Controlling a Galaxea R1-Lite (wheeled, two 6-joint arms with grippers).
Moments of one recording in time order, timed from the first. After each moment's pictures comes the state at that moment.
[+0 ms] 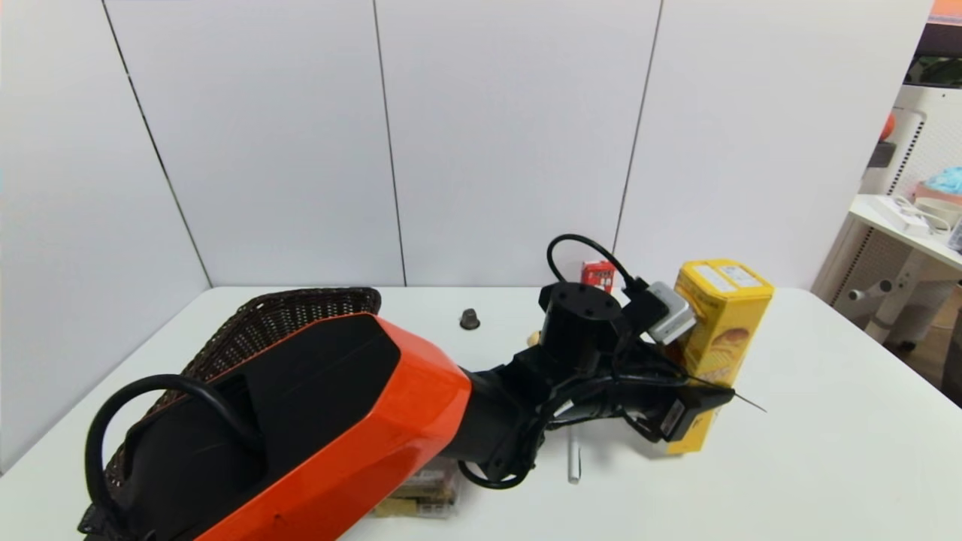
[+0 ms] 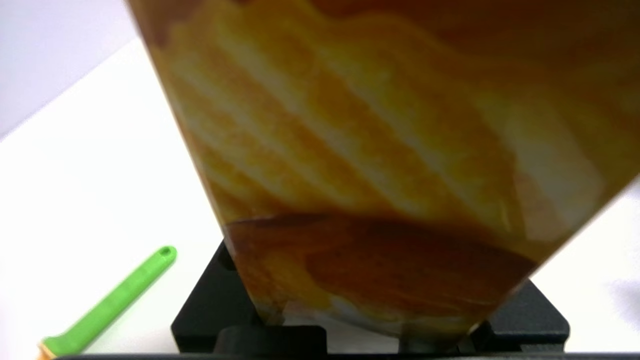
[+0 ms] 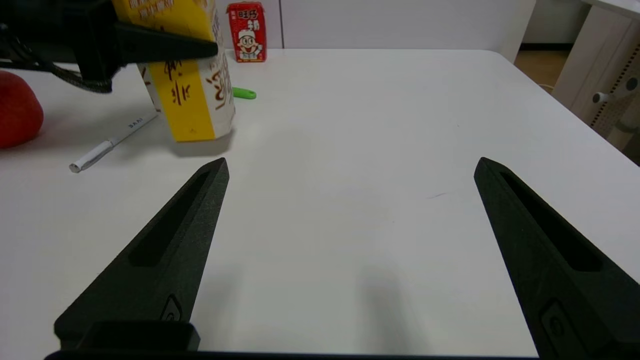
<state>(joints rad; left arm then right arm) -0.93 2.39 -1.53 -0.79 -0.43 0.03 0.00 0.00 0.00 0.00 0.00 0.00</state>
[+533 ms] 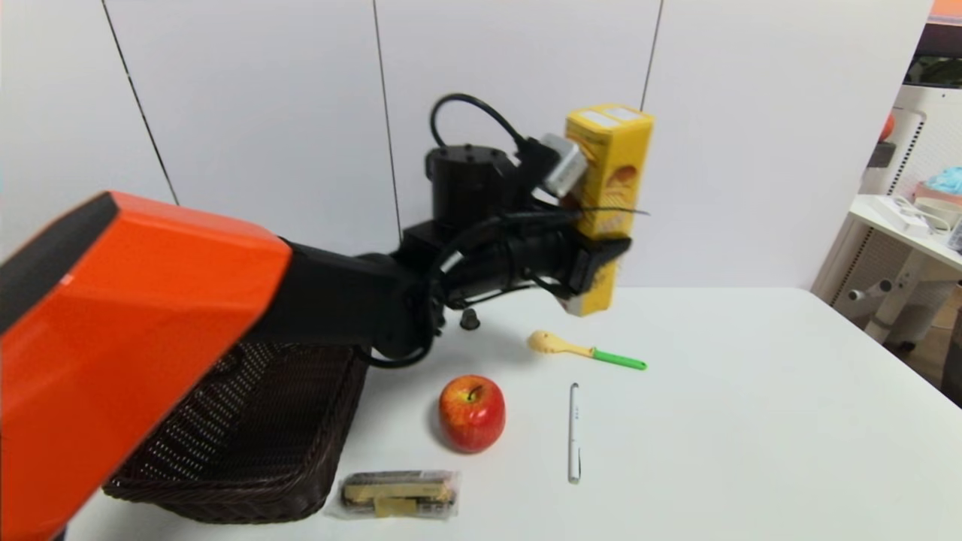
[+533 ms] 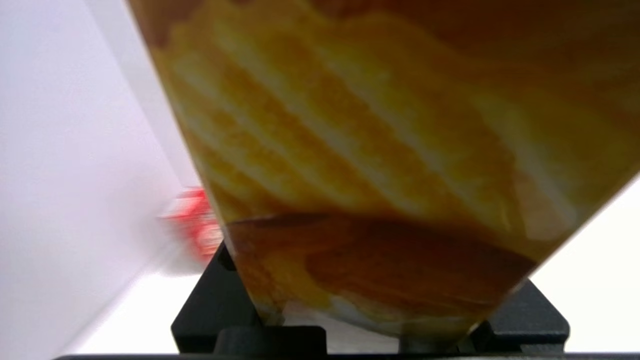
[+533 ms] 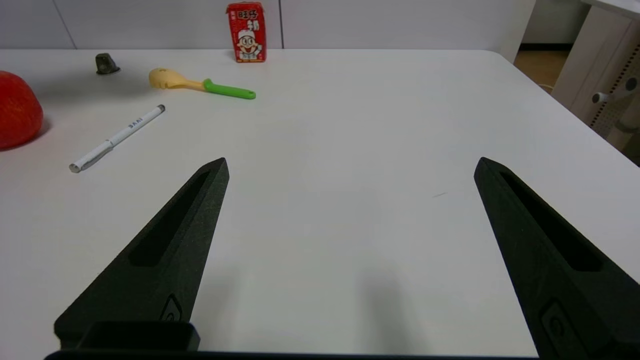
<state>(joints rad) -0.72 2.12 -1.54 -0.61 -0.33 0.09 0.00 0.00 0.00 0.00 0.00 0.00</state>
